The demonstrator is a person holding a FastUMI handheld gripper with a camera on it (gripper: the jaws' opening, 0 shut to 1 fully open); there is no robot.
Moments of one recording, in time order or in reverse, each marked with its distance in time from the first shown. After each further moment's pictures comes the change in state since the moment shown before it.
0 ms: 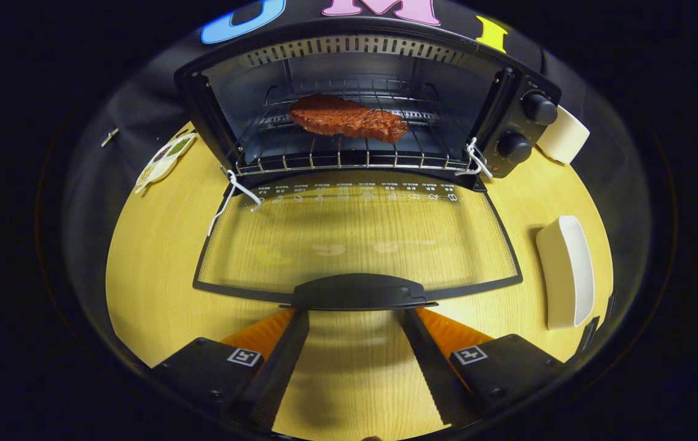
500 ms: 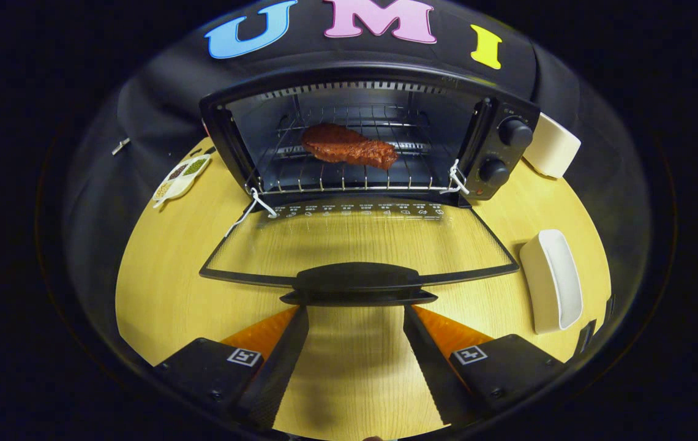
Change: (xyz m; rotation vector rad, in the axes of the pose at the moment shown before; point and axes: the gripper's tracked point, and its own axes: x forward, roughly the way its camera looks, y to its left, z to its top) arm -0.034 0.002 0.018 0.017 -0.123 0.029
